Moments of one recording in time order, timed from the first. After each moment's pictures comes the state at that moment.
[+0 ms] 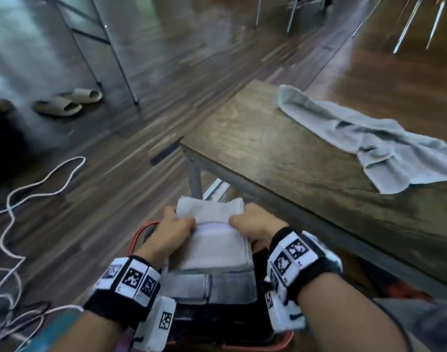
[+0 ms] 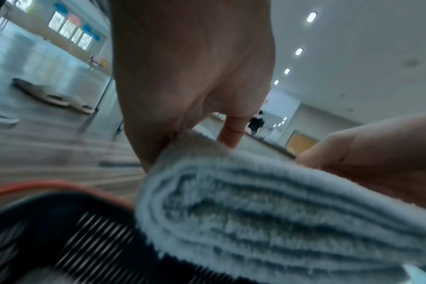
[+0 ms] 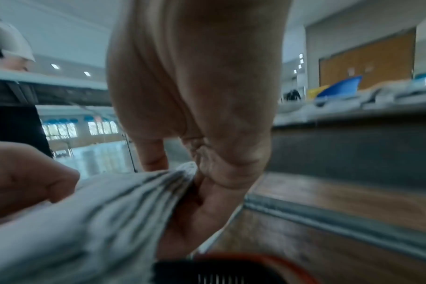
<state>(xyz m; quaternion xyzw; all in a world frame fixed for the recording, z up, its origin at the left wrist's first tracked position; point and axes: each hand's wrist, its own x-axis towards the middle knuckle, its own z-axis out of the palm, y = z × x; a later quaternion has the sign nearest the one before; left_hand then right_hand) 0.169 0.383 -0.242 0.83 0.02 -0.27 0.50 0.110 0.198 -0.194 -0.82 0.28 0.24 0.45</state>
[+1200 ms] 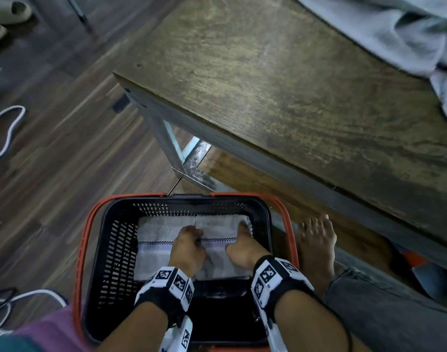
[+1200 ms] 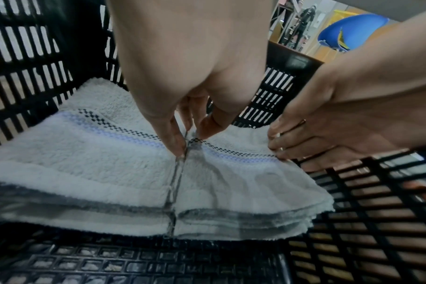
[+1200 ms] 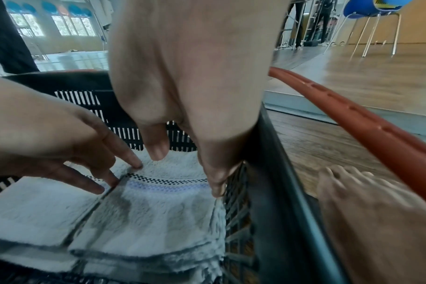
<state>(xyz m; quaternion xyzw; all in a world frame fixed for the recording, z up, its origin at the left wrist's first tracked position) 0.136 0.332 -0.451 0.91 -0.04 -0.30 0.27 0.086 0.185 -0.396 -0.69 0.36 0.40 0.48</state>
